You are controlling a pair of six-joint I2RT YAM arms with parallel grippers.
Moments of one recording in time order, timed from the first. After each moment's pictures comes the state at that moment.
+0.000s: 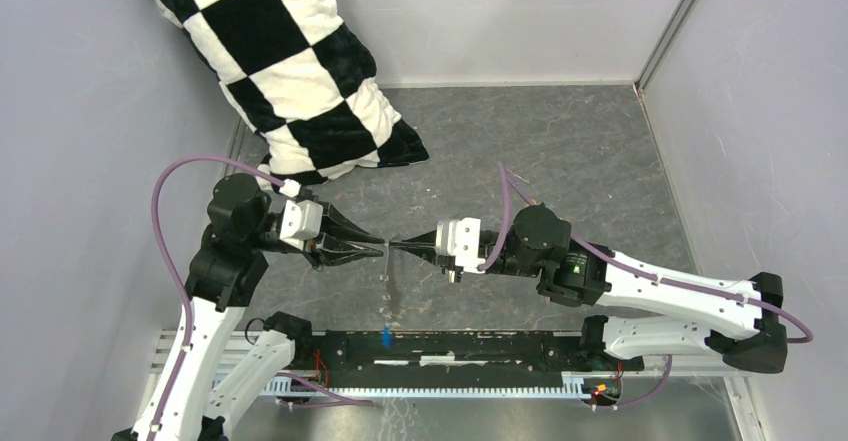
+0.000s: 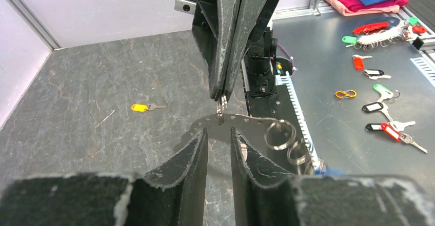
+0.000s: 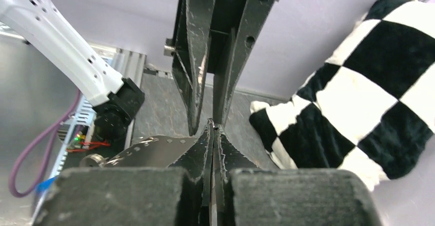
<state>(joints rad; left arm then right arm) -0.30 0.68 0.97 -0.46 1.31 0.31 1.27 1.06 1.02 0.12 -0.19 -0.39</state>
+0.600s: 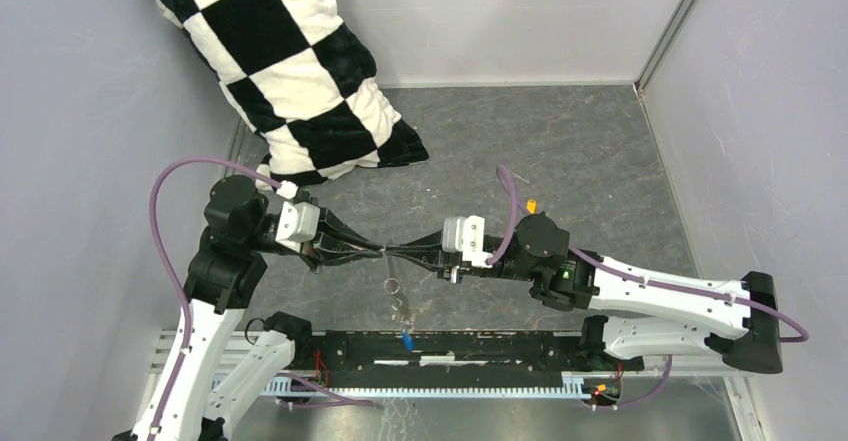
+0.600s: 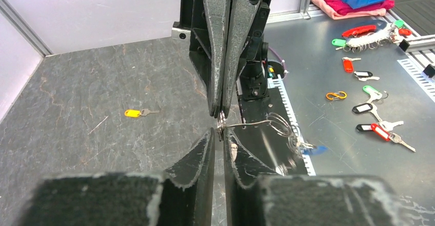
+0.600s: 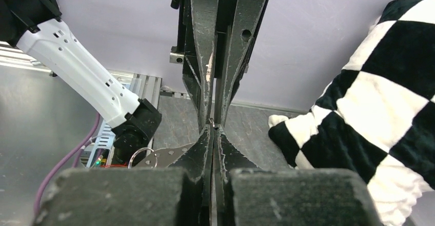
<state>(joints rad) -0.30 0.67 0.97 -0.43 1.35 0.26 1.27 1.06 0.91 0.34 -0.23 -0.26</state>
